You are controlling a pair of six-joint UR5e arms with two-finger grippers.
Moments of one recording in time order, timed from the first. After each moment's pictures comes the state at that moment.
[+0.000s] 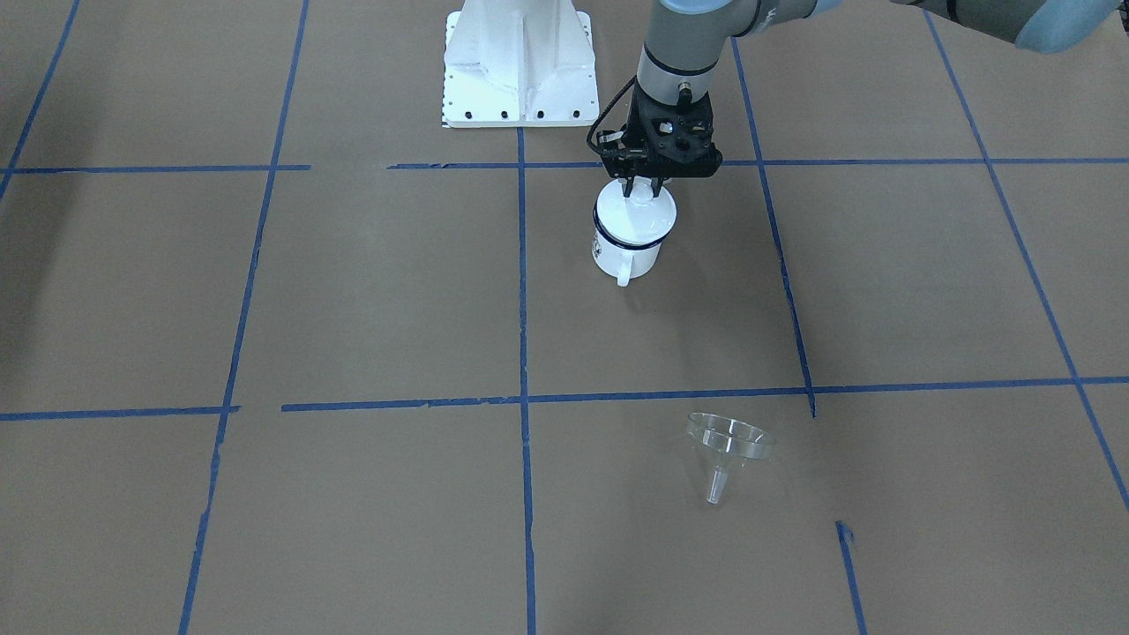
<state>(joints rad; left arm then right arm) -0.56 -2.12 -2.04 -1.34 -1.94 -1.21 1.57 -1.68 1.66 -1.57 2.29 0.01</state>
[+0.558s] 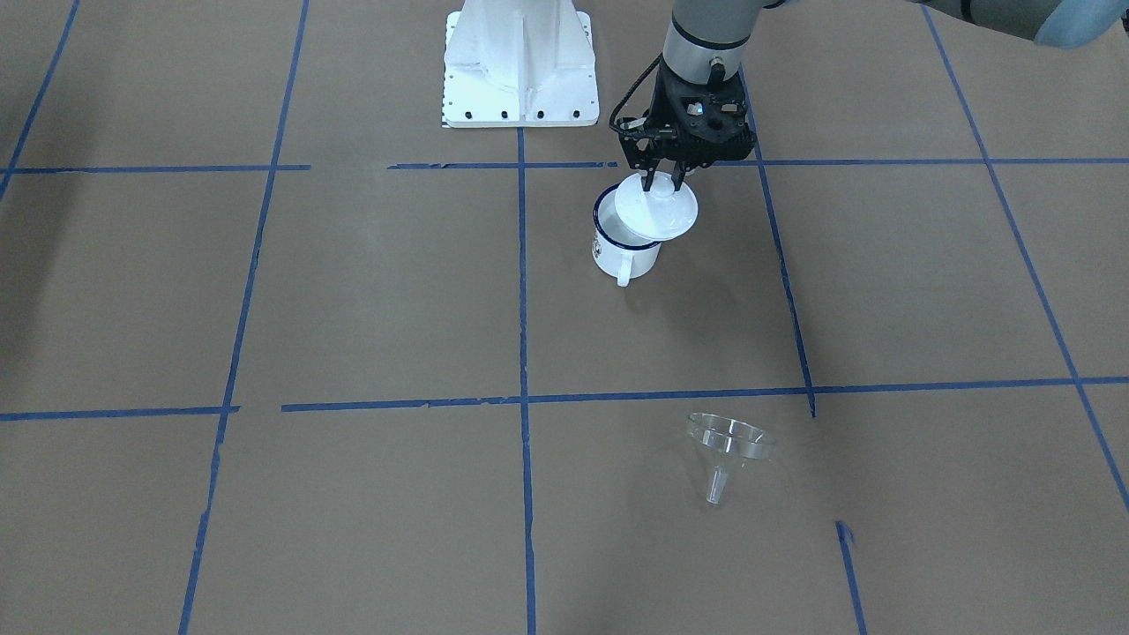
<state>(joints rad) -0.63 -2.02 -2.13 -1.34 -1.93 -1.11 1.57 -1.68 1.66 -1.57 2.29 0.01</state>
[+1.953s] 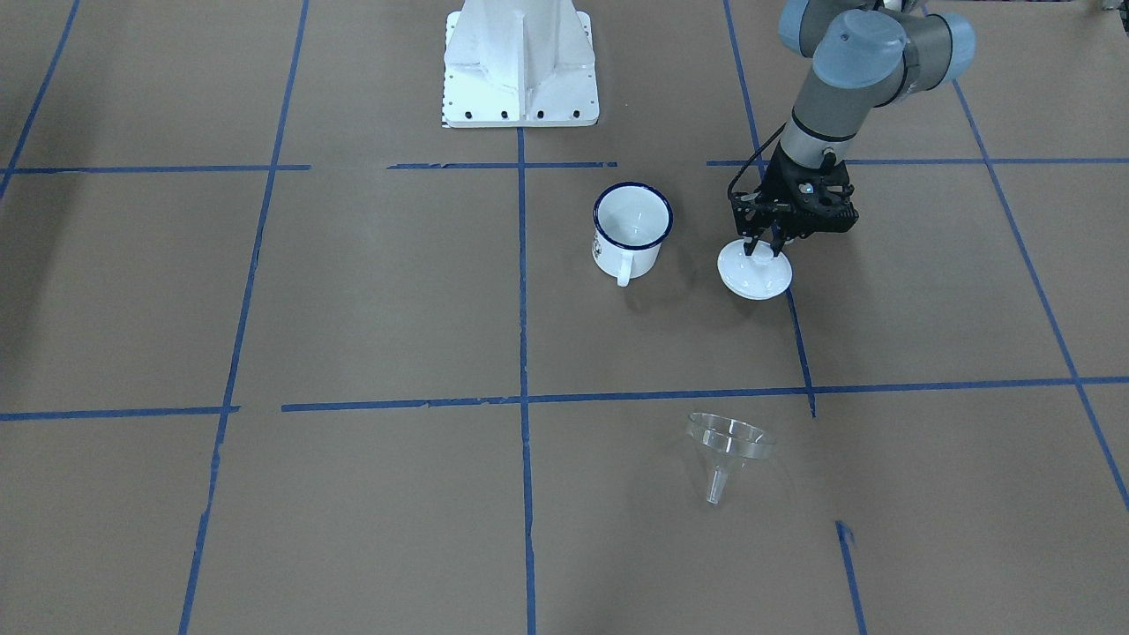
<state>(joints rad) -0.62 -1.74 -1.92 -1.85 -1.85 -1.08 1.57 -1.68 1.66 -1.57 2.29 0.01</state>
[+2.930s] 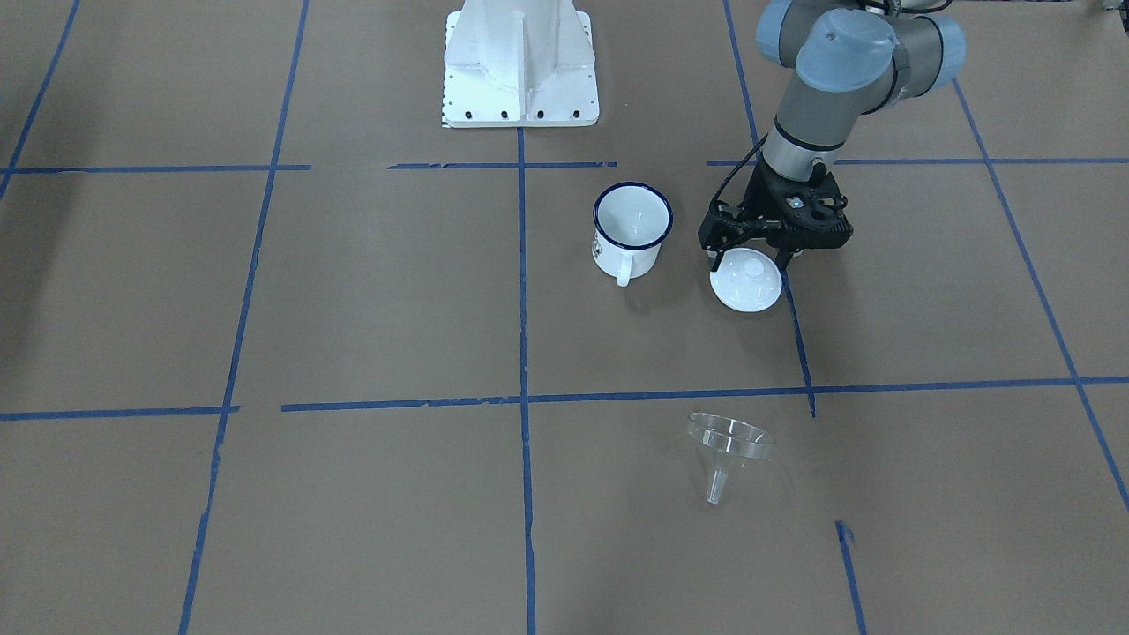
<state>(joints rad) -0.74 -1.99 -1.86 -1.72 -1.86 -1.37 1.57 -1.68 1.66 -1.57 2.29 0.01</state>
